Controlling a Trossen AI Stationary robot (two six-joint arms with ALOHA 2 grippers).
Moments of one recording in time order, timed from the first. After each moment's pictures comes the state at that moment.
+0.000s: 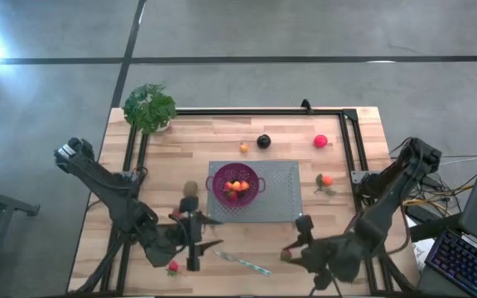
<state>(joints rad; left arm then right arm) -0.73 1.44 1.27 -0.33 -0.76 -0.31 0.84 1.50 1.24 -0.48 0.56 0.21</state>
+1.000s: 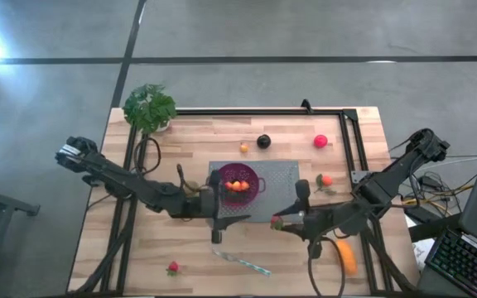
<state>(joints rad) -0.43 1.44 1.02 0.57 -0.43 0.10 0.65 1.34 1.28 -0.36 0.55 -0.17</state>
